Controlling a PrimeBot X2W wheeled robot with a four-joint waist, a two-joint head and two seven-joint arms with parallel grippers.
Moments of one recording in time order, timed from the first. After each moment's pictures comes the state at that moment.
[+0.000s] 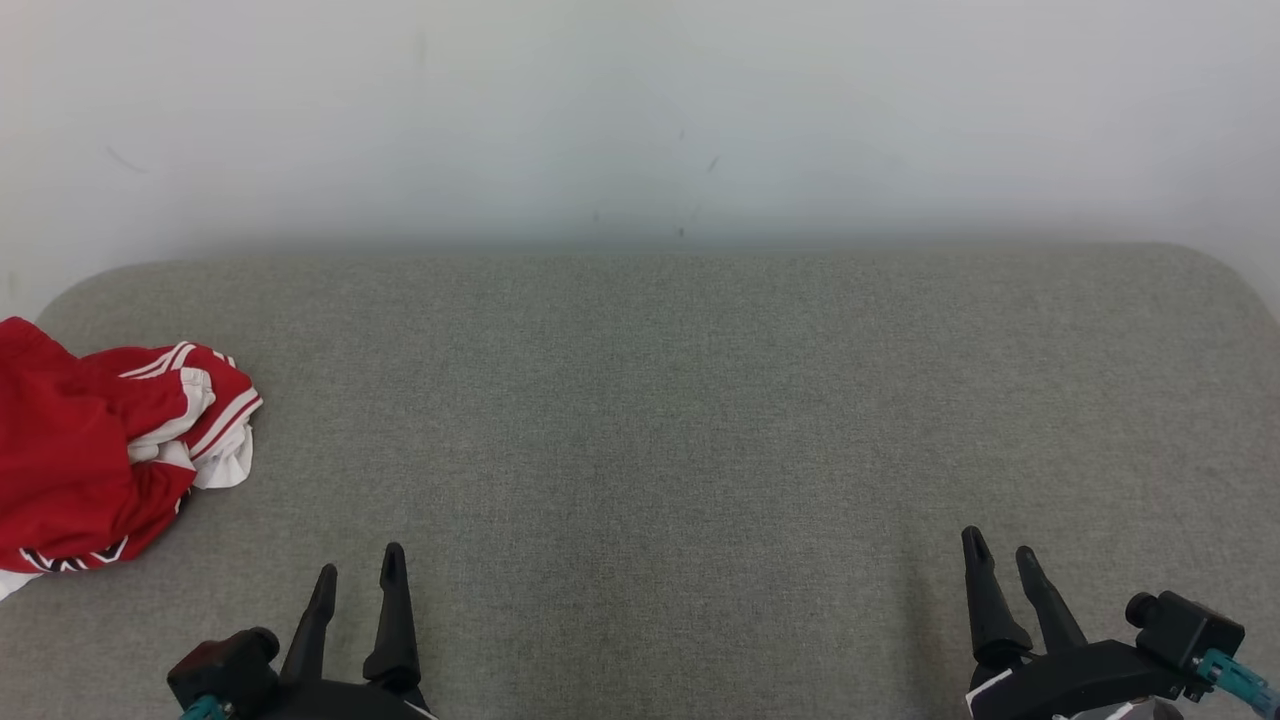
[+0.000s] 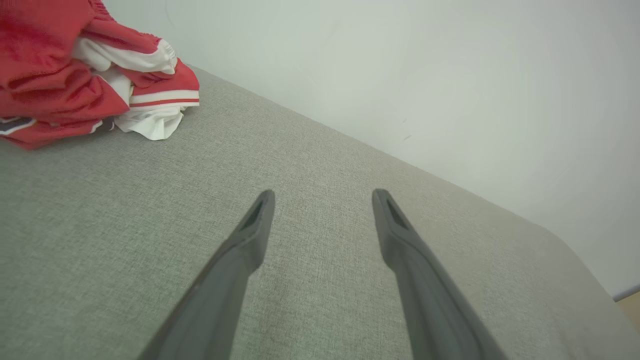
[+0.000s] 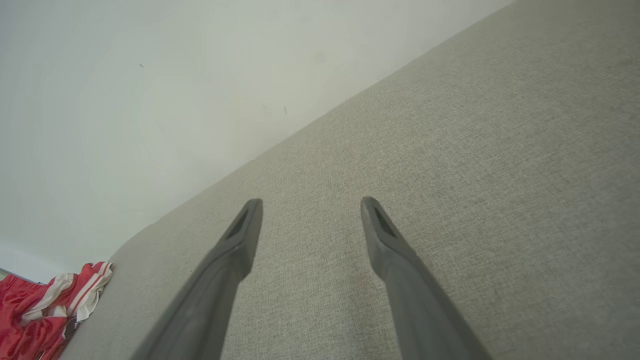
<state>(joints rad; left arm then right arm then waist) -0.08 0.05 -0.07 0.25 -0.54 -0.03 -0.13 -0.04 -0.04 -0.03 0.25 0.60 0.13 -0.03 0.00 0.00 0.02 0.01</state>
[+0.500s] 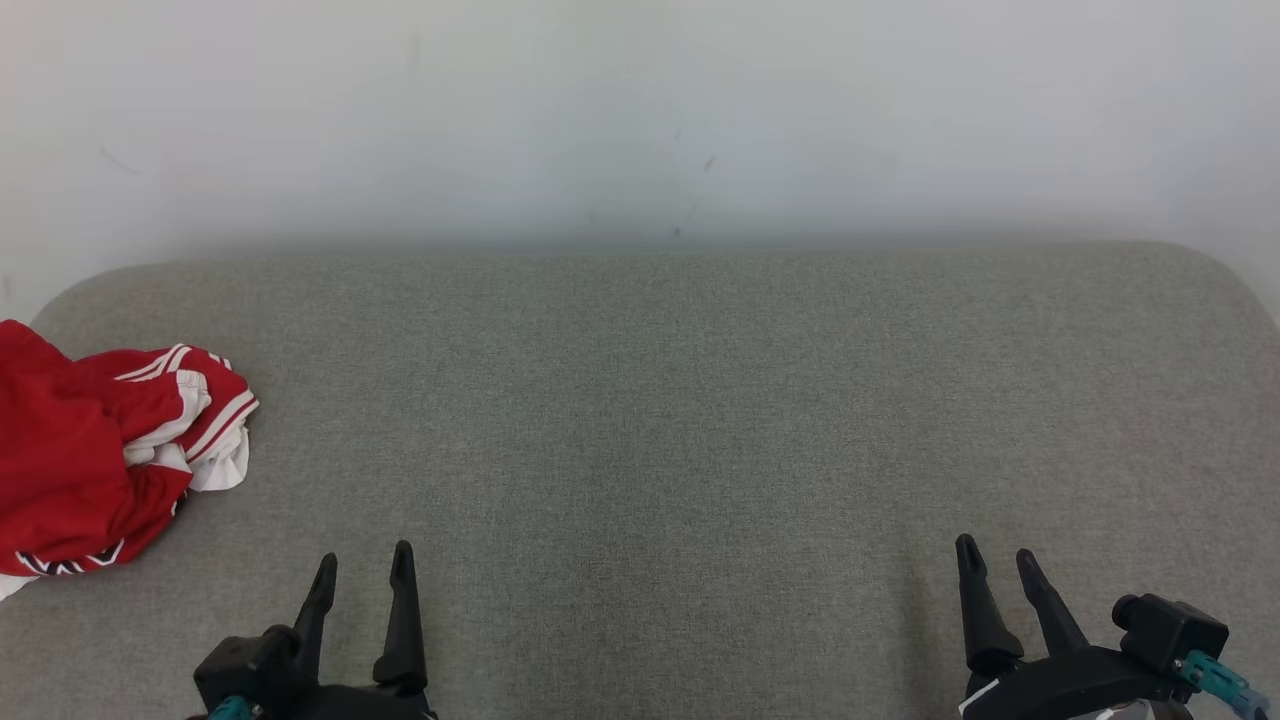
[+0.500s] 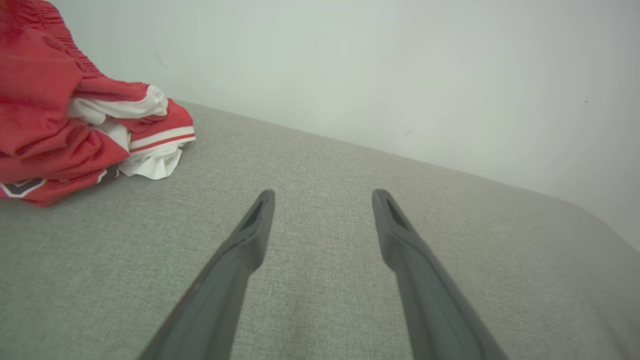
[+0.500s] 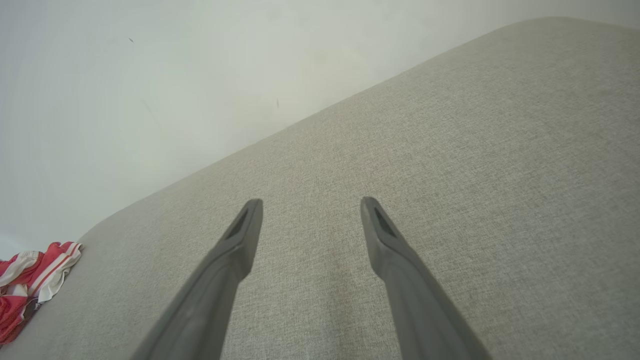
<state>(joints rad) -0.08 0.07 -0.09 0.24 -0.39 -0.03 -0.17 -0.05 -0.05 -0.03 0.27 0.49 0.13 -0.06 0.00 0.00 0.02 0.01</state>
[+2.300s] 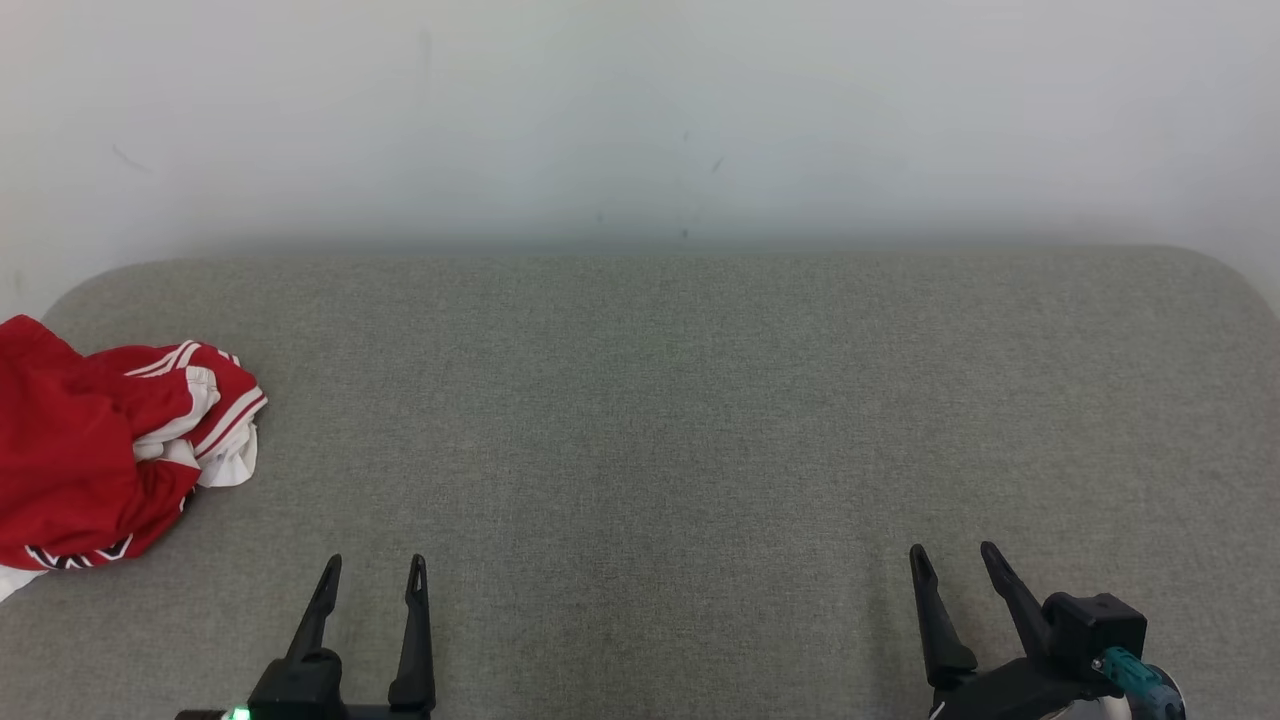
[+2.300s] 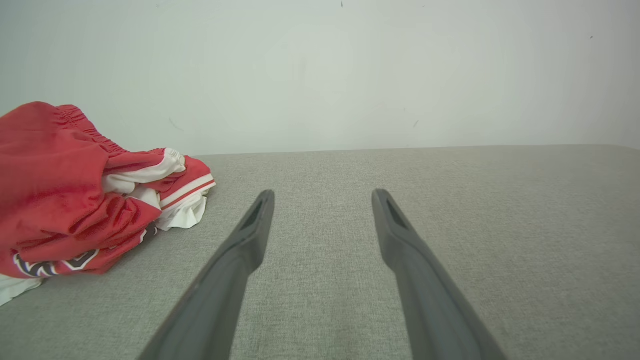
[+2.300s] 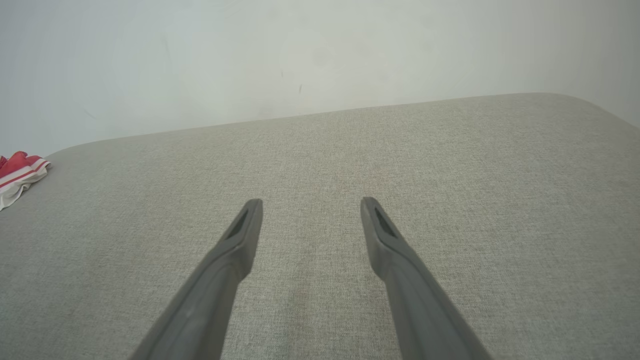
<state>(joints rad) -0.05 0.06 -0.08 0.25 -0.08 -0.03 -0.26 -0.06 -0.05 0.03 0.31 0.18 0.13 -0.11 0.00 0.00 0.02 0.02</state>
